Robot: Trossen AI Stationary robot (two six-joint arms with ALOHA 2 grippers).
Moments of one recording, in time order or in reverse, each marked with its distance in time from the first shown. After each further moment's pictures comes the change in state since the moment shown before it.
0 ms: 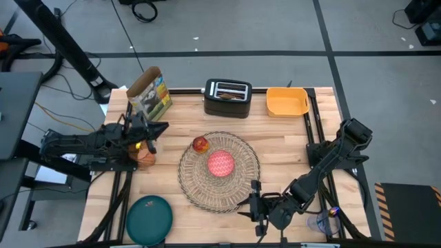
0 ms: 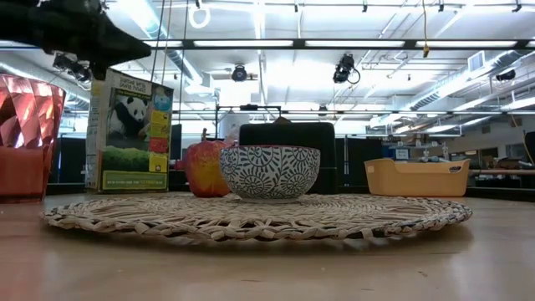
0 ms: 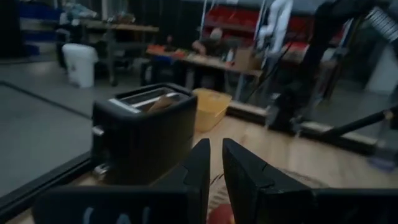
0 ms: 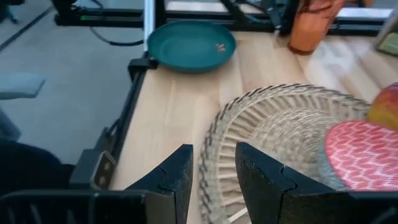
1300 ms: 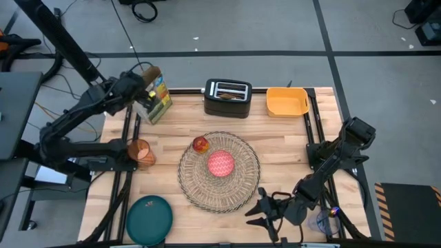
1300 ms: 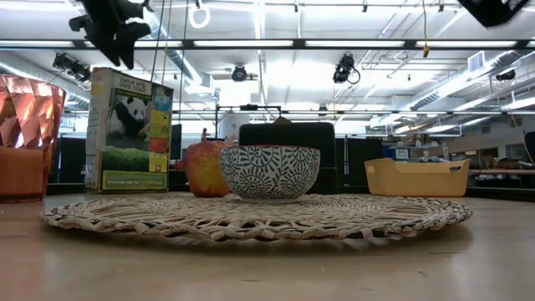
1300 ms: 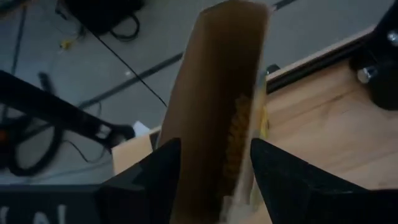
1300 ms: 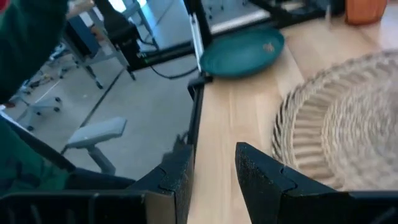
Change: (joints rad) left arm 0.649 0.718 0.925 -1.126 -0.182 -0.110; right arm 0.064 -0.044 -0.259 0.465 -0.082 0.174
